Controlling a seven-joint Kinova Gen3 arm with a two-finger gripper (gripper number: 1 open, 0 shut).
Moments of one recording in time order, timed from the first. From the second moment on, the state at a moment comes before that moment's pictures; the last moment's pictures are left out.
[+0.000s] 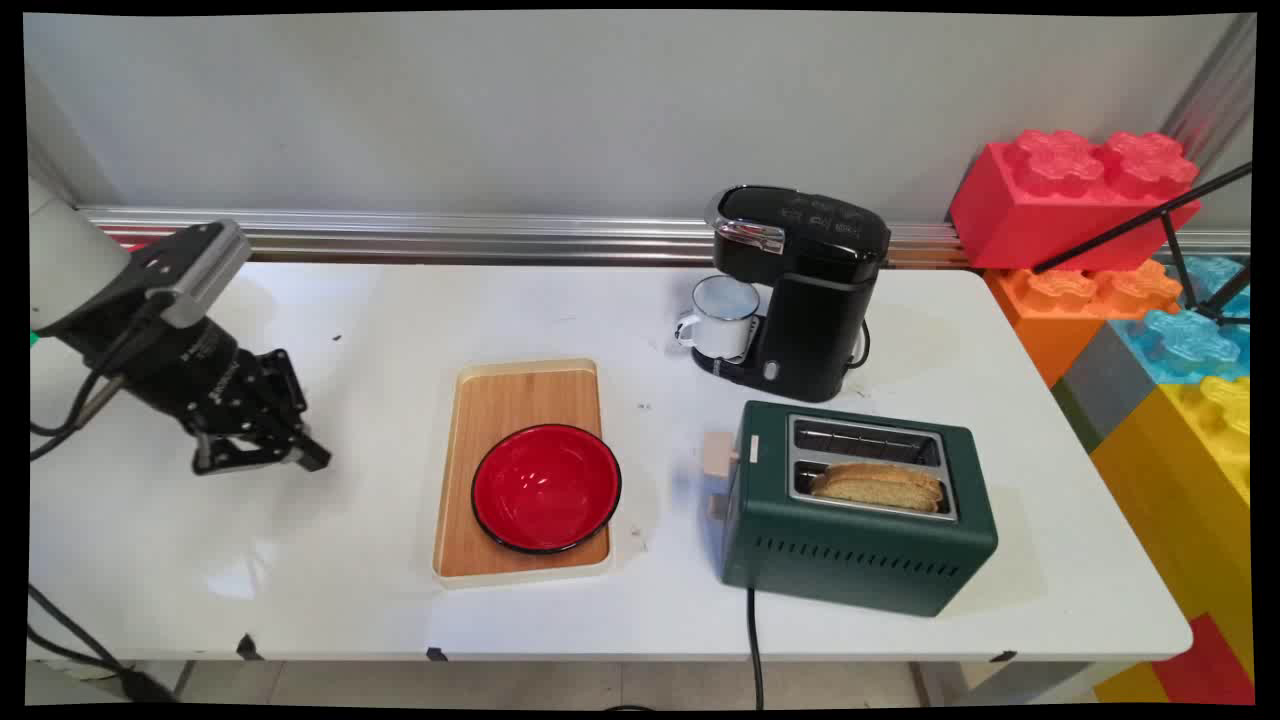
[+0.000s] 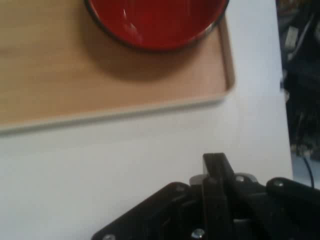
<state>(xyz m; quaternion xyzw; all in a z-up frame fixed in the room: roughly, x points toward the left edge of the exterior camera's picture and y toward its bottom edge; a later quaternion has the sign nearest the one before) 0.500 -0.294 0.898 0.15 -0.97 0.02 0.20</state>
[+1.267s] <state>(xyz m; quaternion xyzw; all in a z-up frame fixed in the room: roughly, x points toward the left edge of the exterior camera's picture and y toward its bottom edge) 0.400 -0.342 0.902 0.10 -0.89 0.07 0.44</state>
